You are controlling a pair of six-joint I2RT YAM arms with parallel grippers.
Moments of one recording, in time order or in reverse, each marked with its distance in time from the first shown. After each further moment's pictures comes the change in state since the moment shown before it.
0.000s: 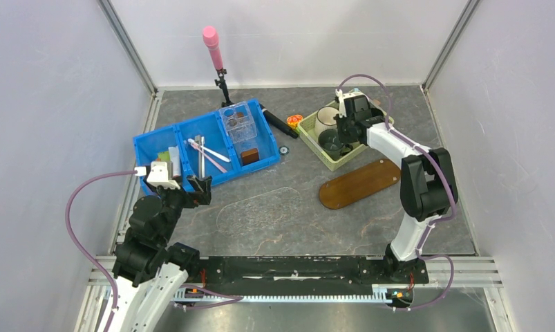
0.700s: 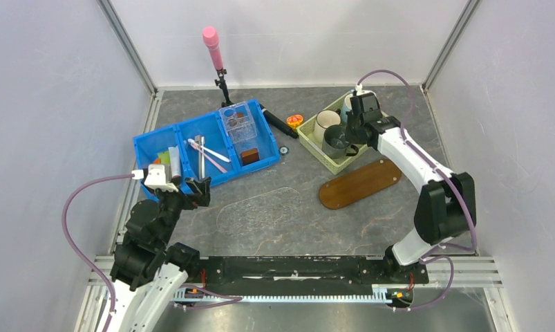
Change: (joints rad) left arm -0.028 -0.031 0.000 0.000 -0.018 0.000; right arm 0.028 -0.187 -0.017 -0.155 0.145 0.282
